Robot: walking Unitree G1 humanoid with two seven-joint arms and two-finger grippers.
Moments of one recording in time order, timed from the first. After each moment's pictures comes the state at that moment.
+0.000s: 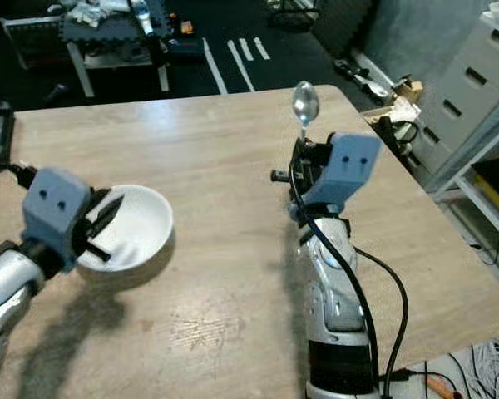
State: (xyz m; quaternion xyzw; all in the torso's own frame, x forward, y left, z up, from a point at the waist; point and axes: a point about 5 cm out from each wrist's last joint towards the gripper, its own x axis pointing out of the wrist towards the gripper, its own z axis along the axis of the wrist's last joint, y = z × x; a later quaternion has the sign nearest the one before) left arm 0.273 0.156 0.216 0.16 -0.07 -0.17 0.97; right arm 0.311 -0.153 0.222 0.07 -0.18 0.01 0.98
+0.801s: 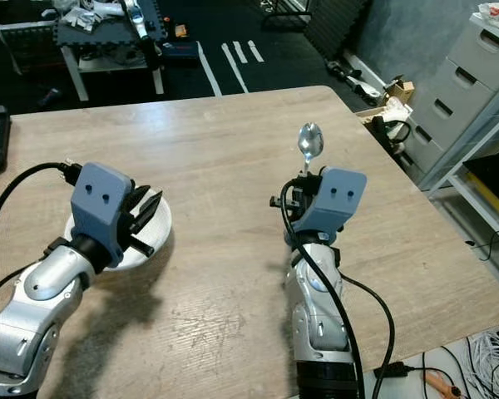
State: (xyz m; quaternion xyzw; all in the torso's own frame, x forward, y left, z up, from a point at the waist) left arm 0.277 0.119 0.206 0.11 -0.06 -0.19 0.97; right arm 0.310 -0.149 0.187 0.08 -0.13 -0.04 0.99
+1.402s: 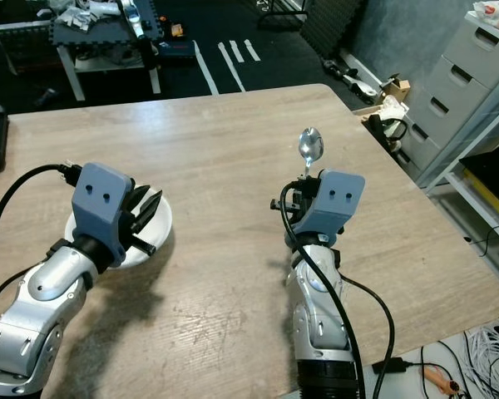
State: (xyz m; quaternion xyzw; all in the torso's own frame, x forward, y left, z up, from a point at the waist) left arm 0.278 0.119 0.203 0.10 -0.06 -0.18 0.98; right arm 0.312 -0.150 0.182 0.07 -0.12 -0.05 0.99
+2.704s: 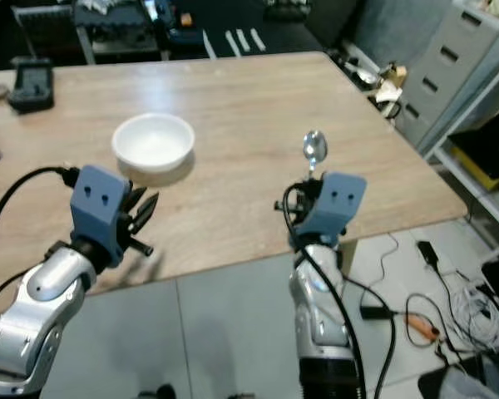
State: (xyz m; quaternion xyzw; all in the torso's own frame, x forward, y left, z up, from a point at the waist) left arm 0.279 0.123 0.200 0.11 -0.05 -0.17 0.98; right arm 0.314 -0.148 0.179 0.07 -0.12 -0.04 0.99
